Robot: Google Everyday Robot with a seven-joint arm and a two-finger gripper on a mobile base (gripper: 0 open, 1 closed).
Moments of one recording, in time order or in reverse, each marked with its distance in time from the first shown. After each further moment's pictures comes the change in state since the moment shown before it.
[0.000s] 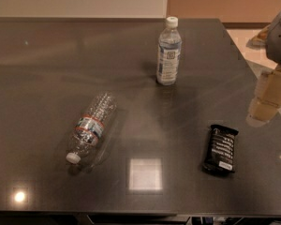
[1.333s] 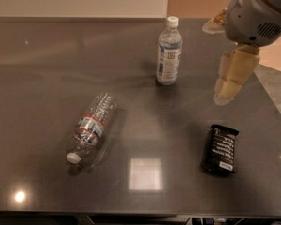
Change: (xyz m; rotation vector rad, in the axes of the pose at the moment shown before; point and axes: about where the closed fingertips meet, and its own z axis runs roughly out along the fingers) arm -0.073 -0.023 0.007 -0.031 -0.140 -0.206
